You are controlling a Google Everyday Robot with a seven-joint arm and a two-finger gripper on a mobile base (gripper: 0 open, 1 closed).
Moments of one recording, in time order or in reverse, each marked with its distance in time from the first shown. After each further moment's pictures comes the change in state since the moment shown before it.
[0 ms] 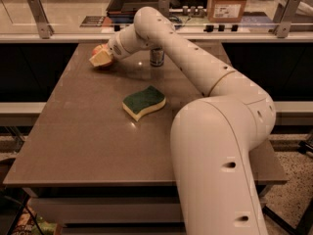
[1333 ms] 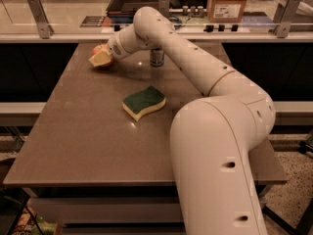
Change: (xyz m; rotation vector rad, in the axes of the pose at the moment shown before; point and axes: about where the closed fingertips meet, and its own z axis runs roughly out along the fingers) arm 0.000 0.001 0.001 -0.001 0.001 0.000
